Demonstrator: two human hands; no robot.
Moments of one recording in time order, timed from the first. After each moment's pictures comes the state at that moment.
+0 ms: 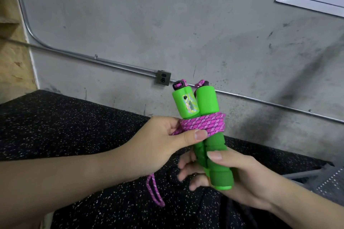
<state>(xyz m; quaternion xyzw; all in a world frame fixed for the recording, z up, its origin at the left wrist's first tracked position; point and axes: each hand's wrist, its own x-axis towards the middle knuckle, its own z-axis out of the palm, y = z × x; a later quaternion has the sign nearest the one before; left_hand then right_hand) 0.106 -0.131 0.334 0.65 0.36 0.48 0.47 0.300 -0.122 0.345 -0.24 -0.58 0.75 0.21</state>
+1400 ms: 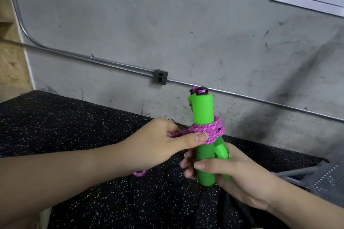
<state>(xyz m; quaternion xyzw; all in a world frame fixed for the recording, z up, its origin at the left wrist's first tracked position) 0.099 -0.132 0.344 0.70 0.46 0.37 0.39 0.311 -0.122 0.337 -0.31 -0.61 0.68 0.27</state>
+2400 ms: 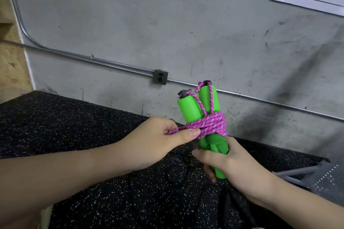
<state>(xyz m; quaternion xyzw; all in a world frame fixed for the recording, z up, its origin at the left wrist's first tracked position) 0.094 -0.131 0.342 0.68 0.51 0.39 0.36 0.303 -0.120 0.341 -0.43 -0.70 0.48 0.32</state>
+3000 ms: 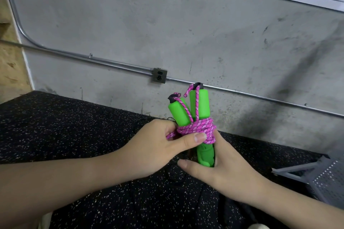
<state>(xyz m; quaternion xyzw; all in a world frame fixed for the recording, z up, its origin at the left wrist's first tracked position) 0.105 -0.136 0.335 0.70 0.44 0.42 0.38 0.302 -0.126 0.332 -0.42 -0.81 0.30 0.28</state>
